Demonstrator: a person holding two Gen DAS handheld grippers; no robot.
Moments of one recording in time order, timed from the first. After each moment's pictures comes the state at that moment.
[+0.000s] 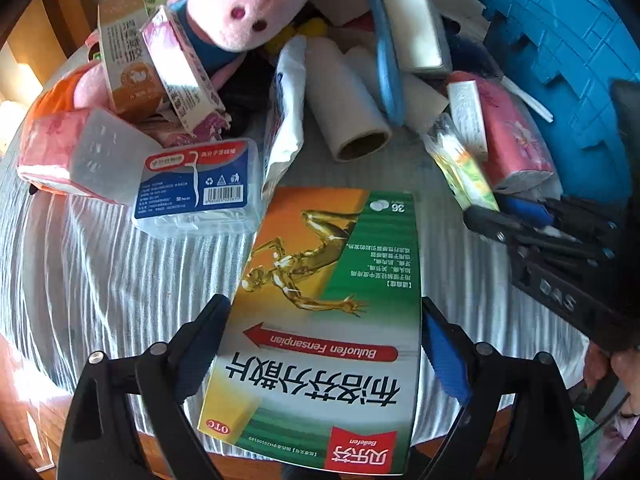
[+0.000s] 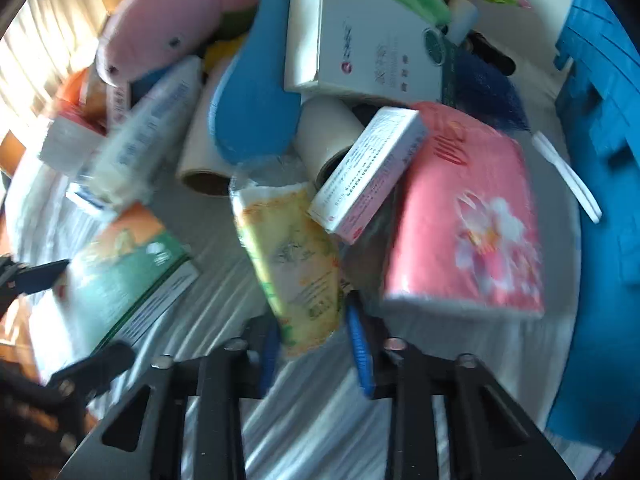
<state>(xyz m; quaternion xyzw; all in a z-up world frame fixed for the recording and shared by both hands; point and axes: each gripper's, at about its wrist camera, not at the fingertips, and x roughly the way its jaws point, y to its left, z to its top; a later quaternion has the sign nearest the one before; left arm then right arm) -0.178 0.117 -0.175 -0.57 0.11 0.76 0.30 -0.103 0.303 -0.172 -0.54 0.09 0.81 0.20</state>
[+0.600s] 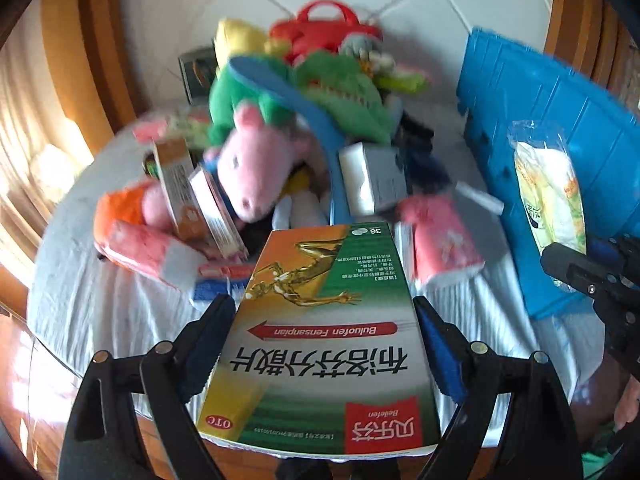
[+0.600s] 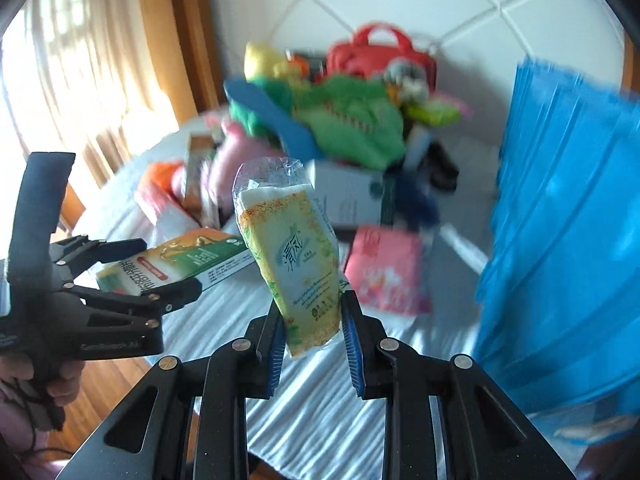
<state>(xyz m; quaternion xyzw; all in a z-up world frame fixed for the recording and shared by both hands) -0.136 0.126 -0.057 -0.42 0.08 0.87 0.26 -0.025 0.273 -0.010 -0.38 0.04 0.91 0.16</state>
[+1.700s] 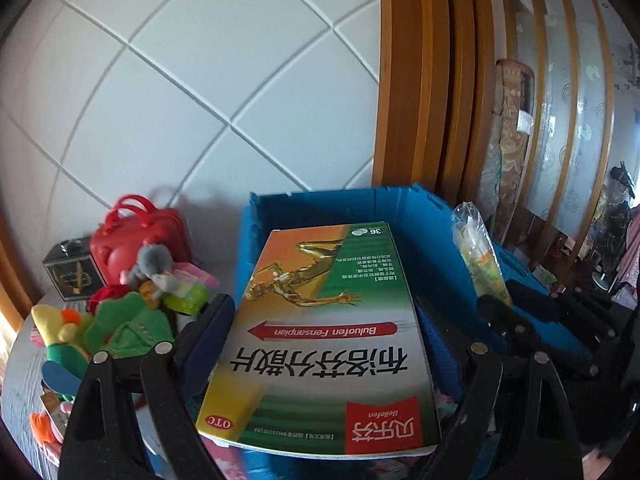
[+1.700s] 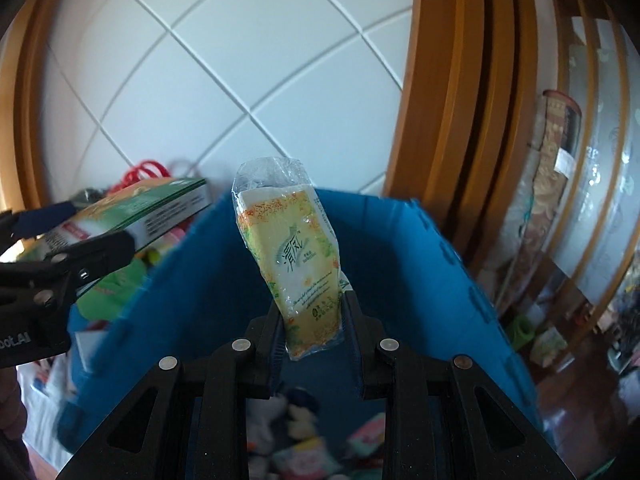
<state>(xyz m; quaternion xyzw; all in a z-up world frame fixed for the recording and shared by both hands) -0.093 0.431 0.153 -0.26 0.07 0.85 0.45 0.107 0.469 0.174 -0.27 0.01 0.84 0.46</state>
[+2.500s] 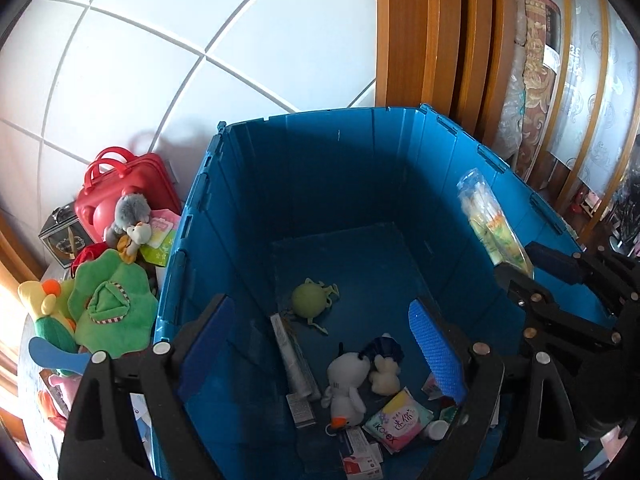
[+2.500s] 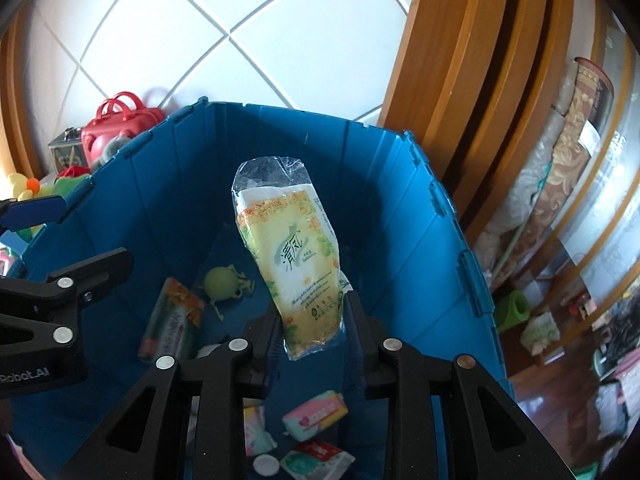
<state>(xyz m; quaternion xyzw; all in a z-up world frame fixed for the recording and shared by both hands) -0.076 0.514 0.113 -0.36 0.14 0.83 0.40 0.140 0.562 0.143 -0.38 0.03 0.81 0.45</state>
